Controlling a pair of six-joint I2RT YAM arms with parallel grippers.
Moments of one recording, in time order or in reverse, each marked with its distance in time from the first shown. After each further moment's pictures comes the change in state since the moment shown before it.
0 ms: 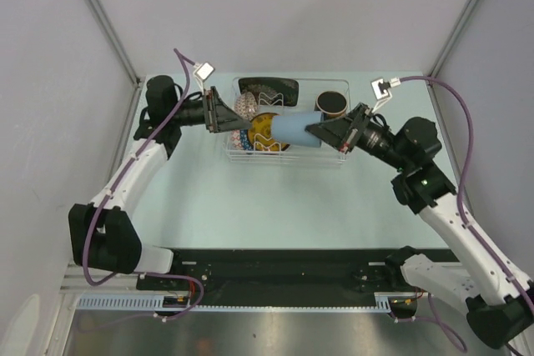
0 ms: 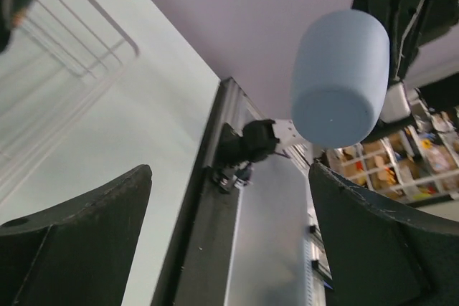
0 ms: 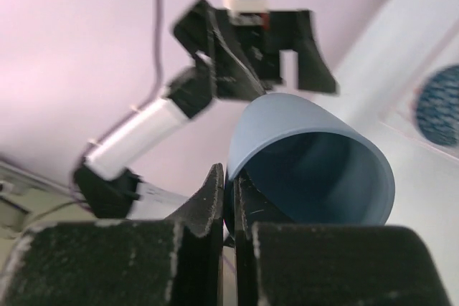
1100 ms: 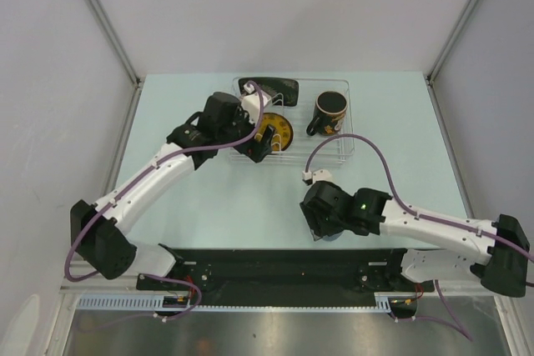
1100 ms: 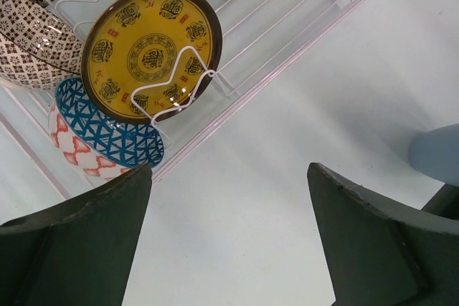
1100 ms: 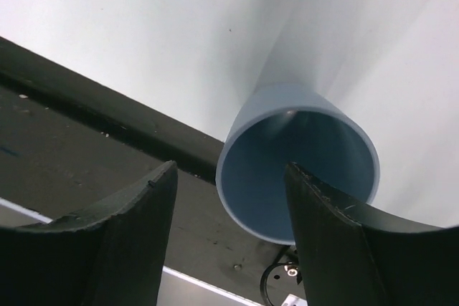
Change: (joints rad) left arm -0.445 0.019 0.130 -0.585 -1.045 0.777; right arm 0.628 0.215 -0.129 -0.885 0.745 -0.292
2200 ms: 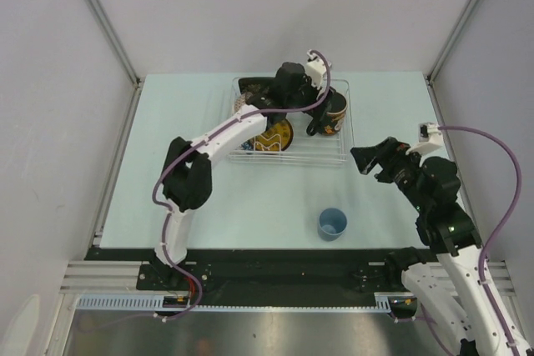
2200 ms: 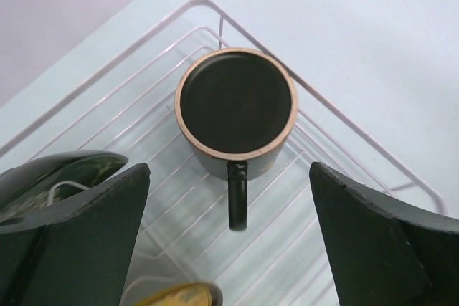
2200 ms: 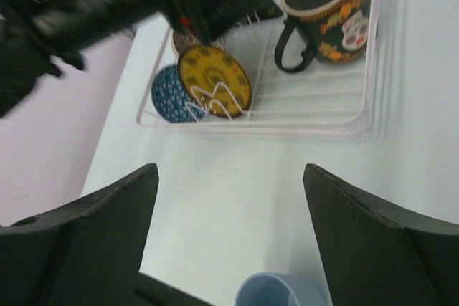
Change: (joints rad) left arm -0.104 0.745 0.654 0.336 -0.063 -0.018; right arm -0.828 -0.558 -0.080 0.465 -0.313 -0.008
